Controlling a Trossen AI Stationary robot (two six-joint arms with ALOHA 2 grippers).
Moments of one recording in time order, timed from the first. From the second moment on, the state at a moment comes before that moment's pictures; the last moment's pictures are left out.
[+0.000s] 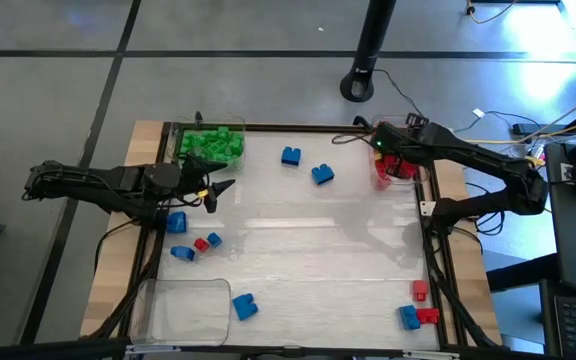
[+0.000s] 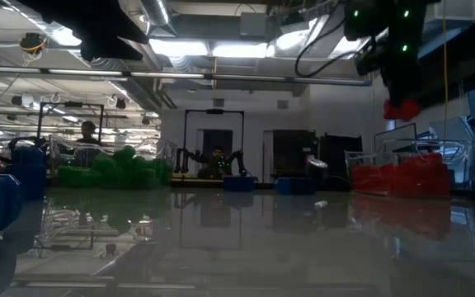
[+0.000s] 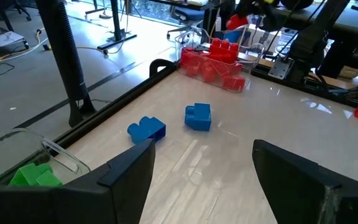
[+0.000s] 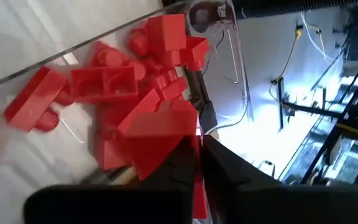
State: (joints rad) left arm -0.06 0.68 0.61 -0.28 -0.55 -0.27; right arm -0.51 1.23 1.11 -1.23 0.65 -0.19
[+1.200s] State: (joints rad) left arm -0.06 0.68 0.61 -0.28 -0.55 -0.27; right arm 0.04 1.23 1.11 -1.22 0.04 0.07
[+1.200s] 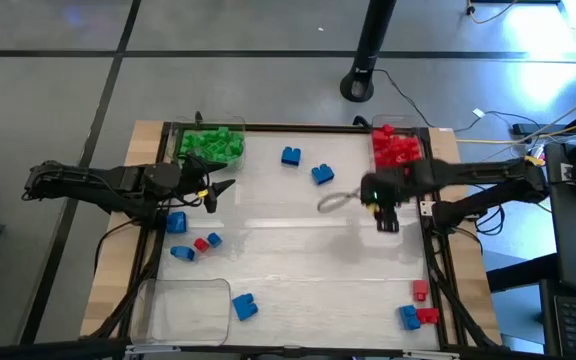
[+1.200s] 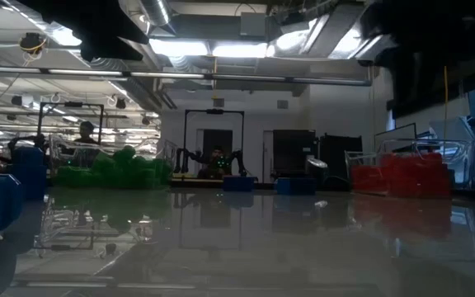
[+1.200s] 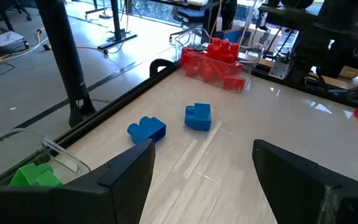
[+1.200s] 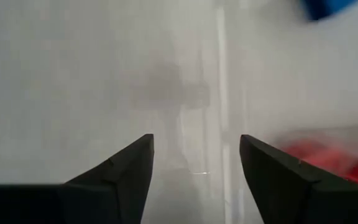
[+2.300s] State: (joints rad) left arm -0.06 0.68 0.61 -0.28 -0.55 -0.29; right arm 0.88 1.61 1.11 -1.21 -0.20 0.69
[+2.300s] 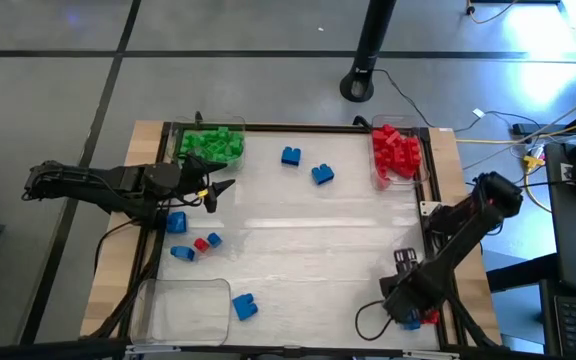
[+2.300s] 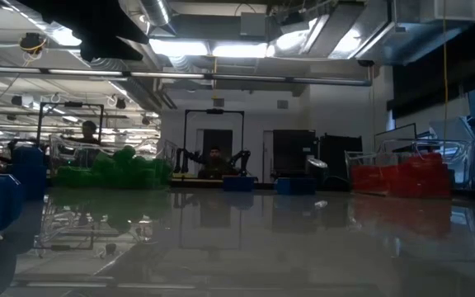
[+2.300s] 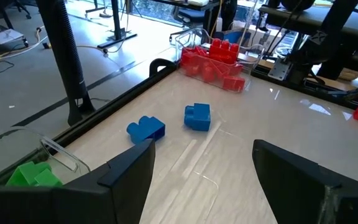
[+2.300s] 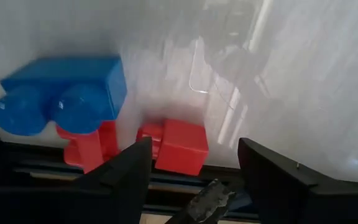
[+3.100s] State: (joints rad) left arm -0.06 0.68 0.61 -0.28 -0.55 -0.29; right arm 0.87 1.63 0.89 -1.07 -0.32 0.72
